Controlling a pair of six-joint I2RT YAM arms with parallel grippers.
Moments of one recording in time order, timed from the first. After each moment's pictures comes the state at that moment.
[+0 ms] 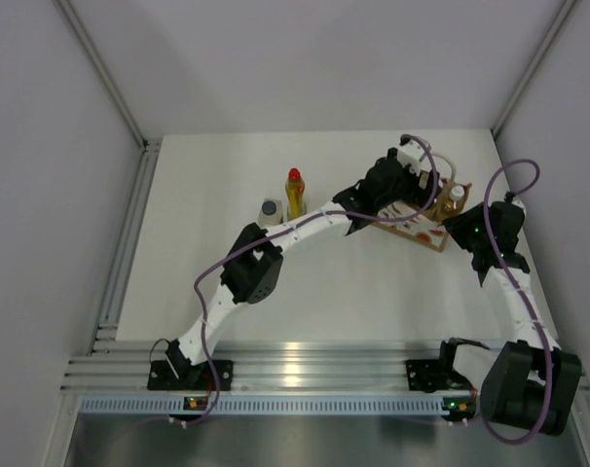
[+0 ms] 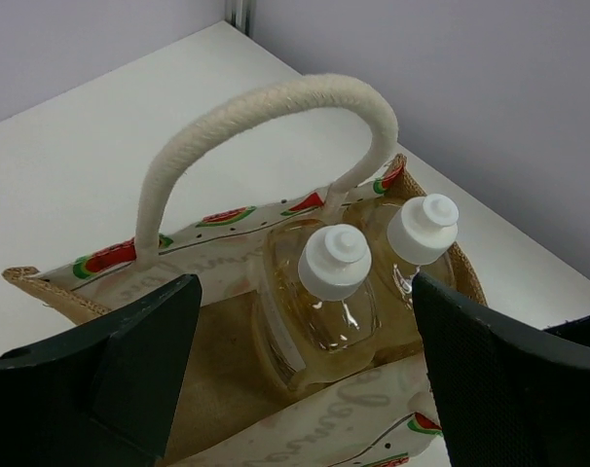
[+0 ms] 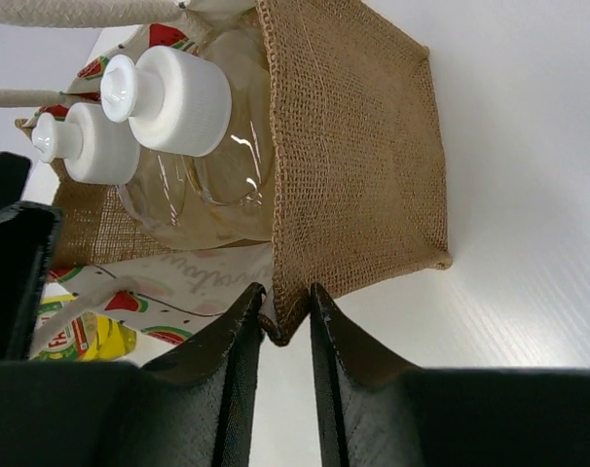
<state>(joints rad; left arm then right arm) -0.93 2.38 2.13 0.15 -0.01 -0.21 -0.22 1.05 0.64 -0.14 -0.15 0.72</state>
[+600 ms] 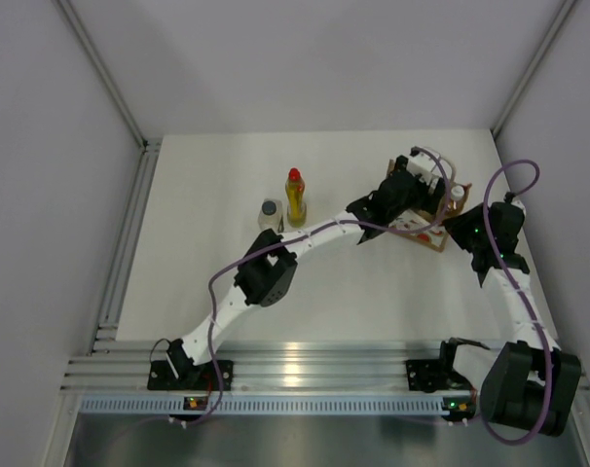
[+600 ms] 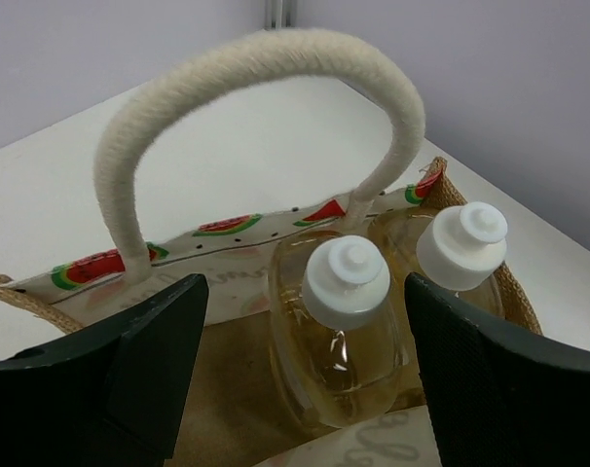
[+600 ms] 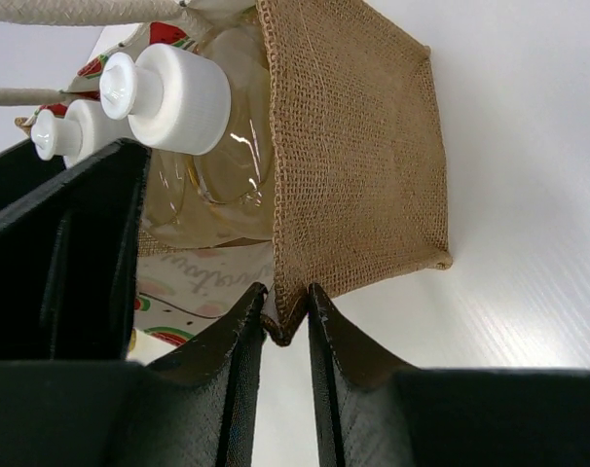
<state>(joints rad) -0.98 2.51 2.24 0.18 -0.17 -0.13 -0.22 1.04 0.63 -0.13 -0.16 0.72</state>
